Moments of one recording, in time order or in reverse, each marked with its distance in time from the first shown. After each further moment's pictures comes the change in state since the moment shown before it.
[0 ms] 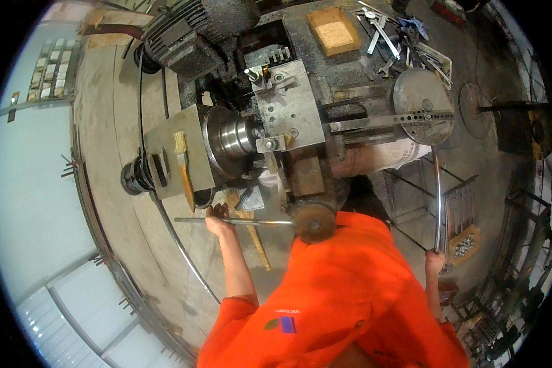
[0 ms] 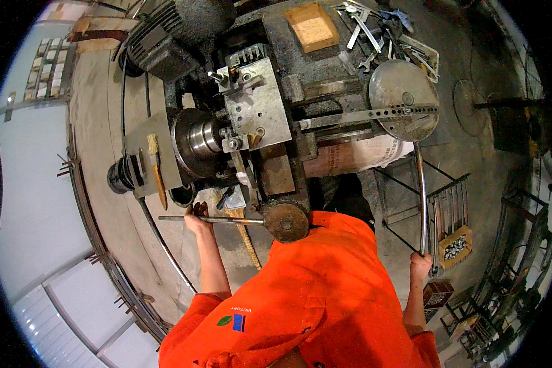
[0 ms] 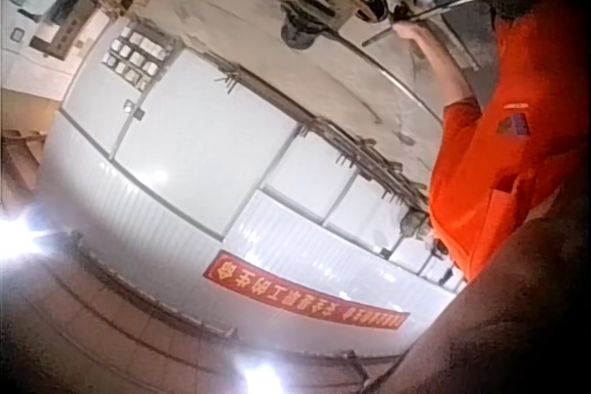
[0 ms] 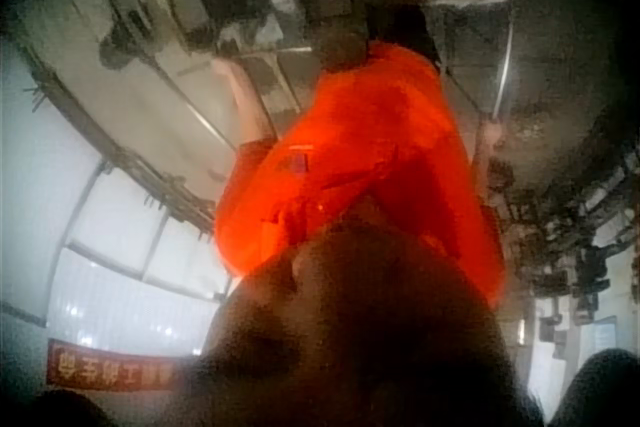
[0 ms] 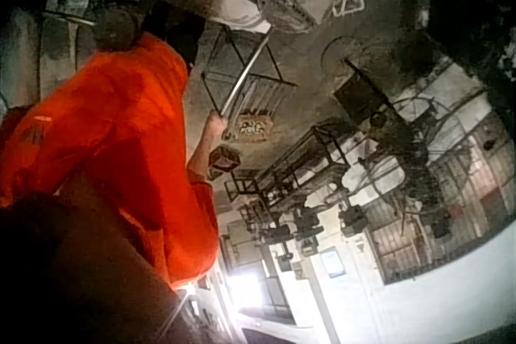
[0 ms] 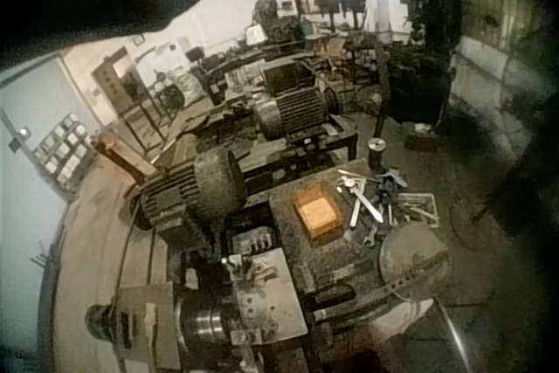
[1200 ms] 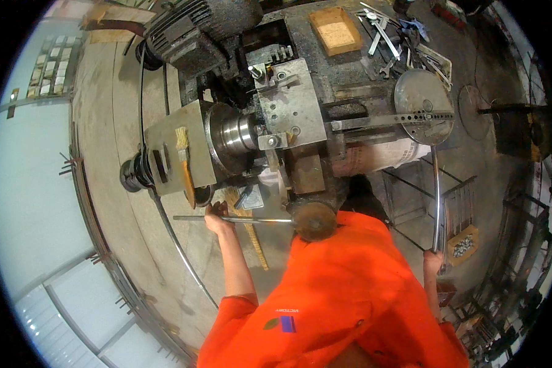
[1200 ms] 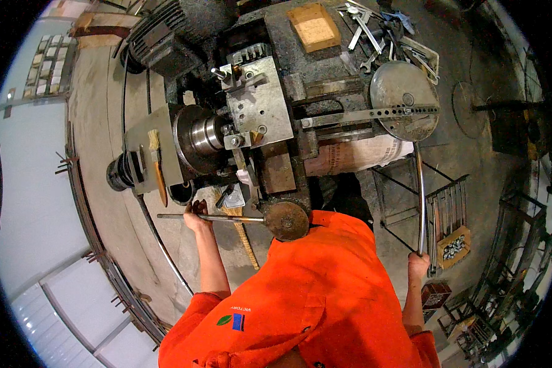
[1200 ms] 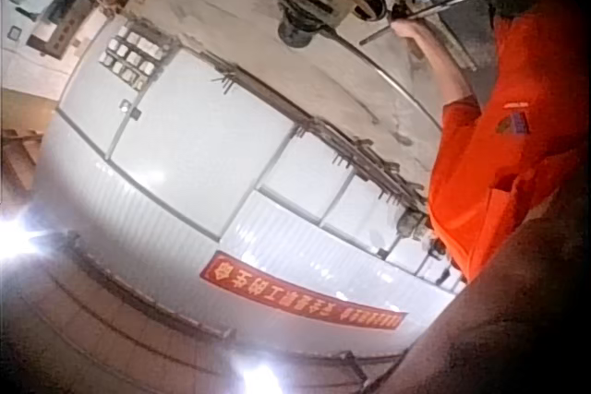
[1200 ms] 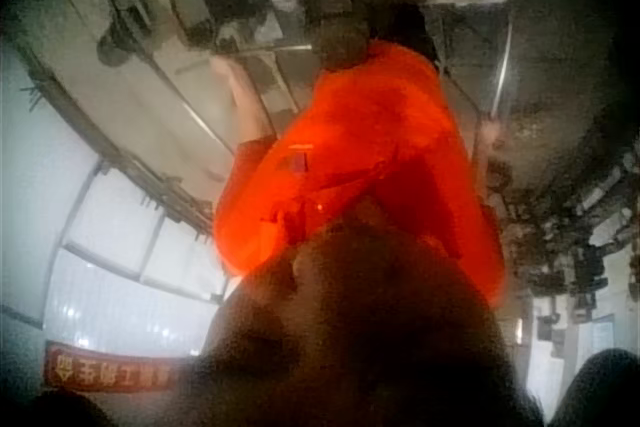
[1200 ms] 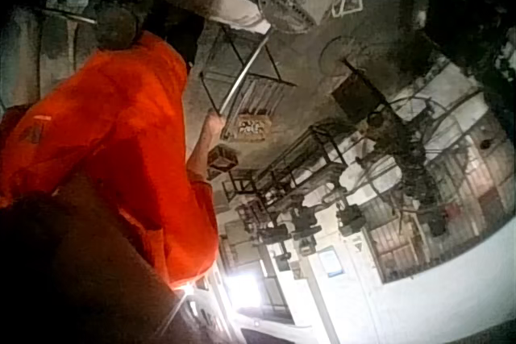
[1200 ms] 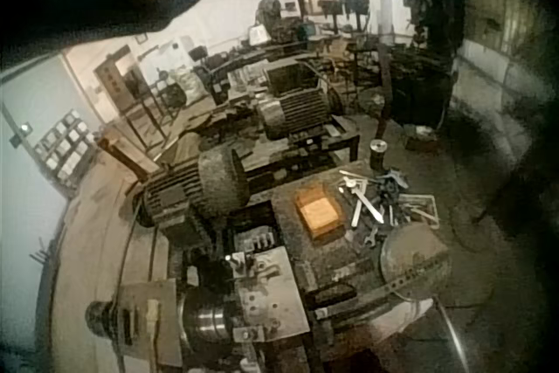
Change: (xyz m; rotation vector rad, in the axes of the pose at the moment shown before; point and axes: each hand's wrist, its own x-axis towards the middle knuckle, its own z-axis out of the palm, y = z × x) left_hand 0.009 -0.002 -0.006 -0.033 -0.058 -0.029; right_hand -0.010 -0.027 -0.004 -0.027 0.016 0.071
